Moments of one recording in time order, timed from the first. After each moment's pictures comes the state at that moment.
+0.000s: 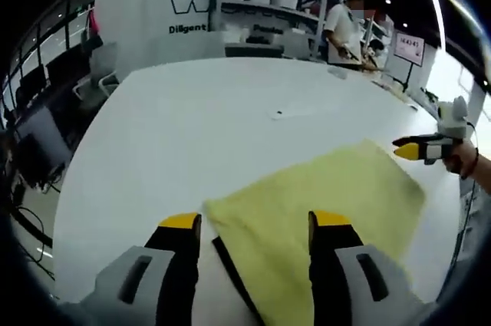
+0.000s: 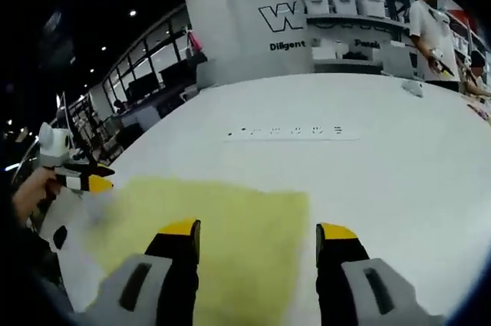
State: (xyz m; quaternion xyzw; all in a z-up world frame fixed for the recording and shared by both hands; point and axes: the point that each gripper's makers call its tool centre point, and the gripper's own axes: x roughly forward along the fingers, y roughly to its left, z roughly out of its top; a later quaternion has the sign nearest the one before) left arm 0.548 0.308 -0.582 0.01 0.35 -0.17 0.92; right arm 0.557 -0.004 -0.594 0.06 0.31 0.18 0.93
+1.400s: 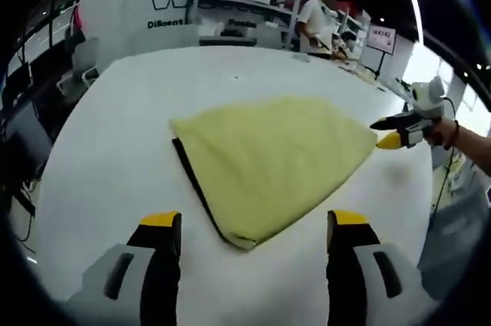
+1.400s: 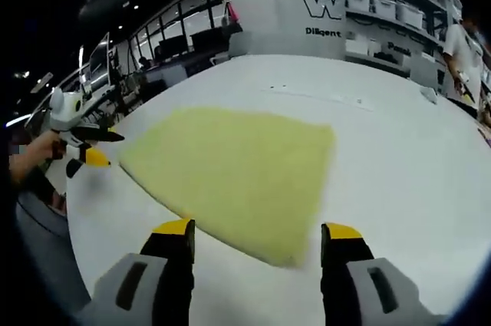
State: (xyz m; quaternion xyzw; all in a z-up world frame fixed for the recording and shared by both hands) left arm 0.413 0.306 -0.613 0.01 0.36 -0.24 0.90; right arm 0.426 0.002 -0.617 -0.04 0.36 0.25 0.90
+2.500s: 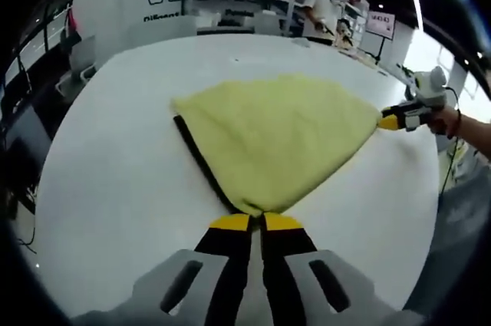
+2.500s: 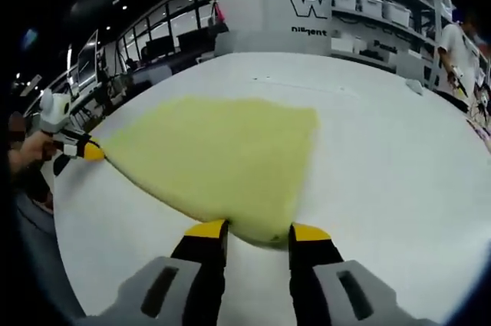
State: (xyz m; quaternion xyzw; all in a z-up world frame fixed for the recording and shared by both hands) left arm 0.403 0.315 -0.634 0.04 0.38 -0.24 0.89; right arm 0.423 -0.014 -0.639 -0.04 0.35 0.21 0.91
